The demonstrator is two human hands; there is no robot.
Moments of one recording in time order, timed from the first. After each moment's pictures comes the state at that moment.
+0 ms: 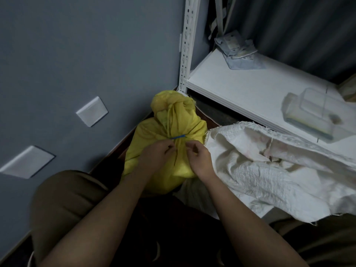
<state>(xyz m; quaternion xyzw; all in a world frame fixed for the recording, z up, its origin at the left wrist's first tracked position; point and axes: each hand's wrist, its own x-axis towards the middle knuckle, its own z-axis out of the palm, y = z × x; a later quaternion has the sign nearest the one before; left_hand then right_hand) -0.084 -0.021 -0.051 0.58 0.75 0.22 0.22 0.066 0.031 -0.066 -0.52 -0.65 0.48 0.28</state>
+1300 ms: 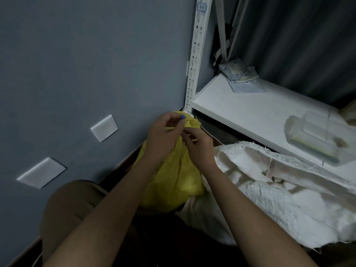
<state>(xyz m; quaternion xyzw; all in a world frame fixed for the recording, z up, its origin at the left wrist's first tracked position) -0.074 0.011 0.065 0.41 0.65 0.59 0.24 0.030 0.065 0.011 -0.37 -0.76 0.35 0.39</state>
